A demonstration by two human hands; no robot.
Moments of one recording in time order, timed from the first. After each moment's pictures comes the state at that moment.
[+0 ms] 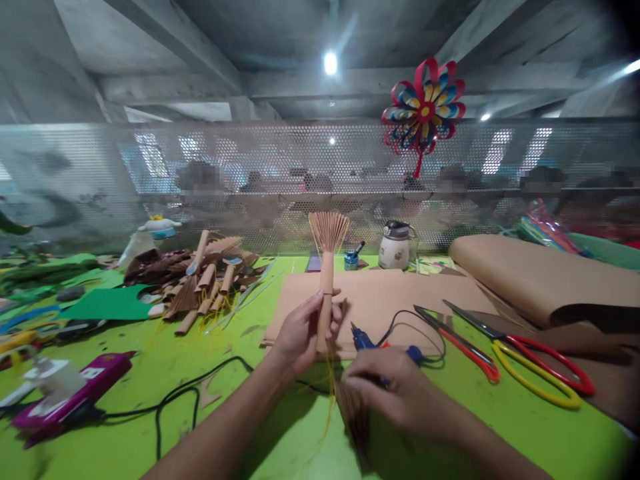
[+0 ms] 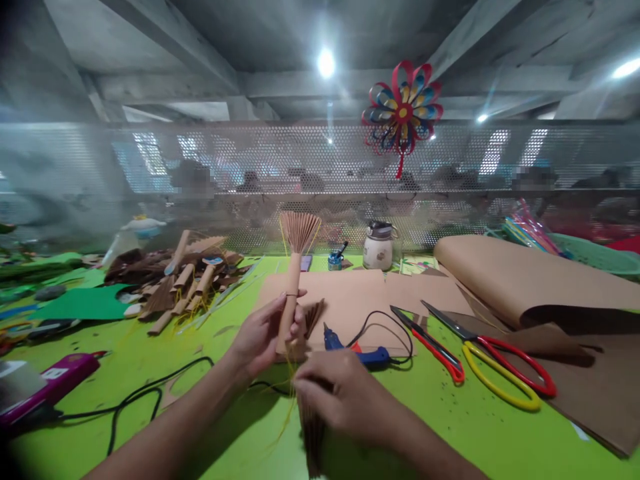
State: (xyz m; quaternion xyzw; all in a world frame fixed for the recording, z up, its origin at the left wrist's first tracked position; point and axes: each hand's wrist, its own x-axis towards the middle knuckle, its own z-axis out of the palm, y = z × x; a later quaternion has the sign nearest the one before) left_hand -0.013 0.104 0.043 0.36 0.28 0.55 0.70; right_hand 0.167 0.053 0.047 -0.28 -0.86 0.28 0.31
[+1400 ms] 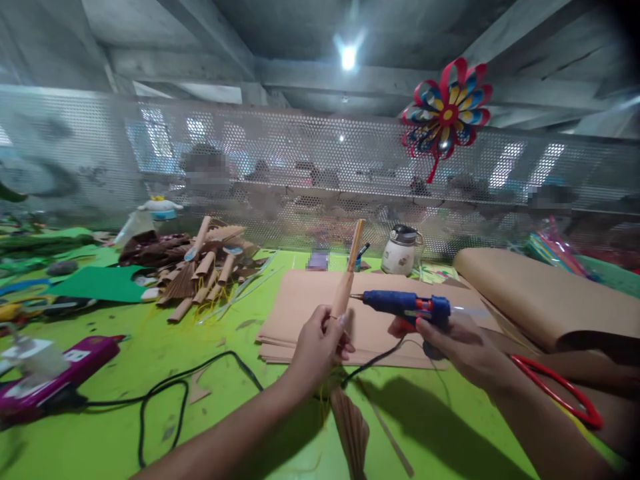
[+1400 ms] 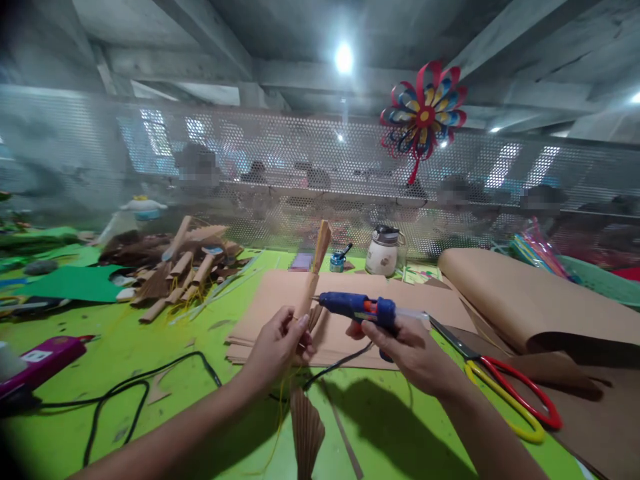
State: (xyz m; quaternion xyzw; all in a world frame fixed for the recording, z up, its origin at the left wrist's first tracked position) left_hand 0.010 0.099 0.014 0.51 0.46 0.54 0.49; right_hand 0.240 0.103 0.073 -0.41 -0.78 0.35 0.31
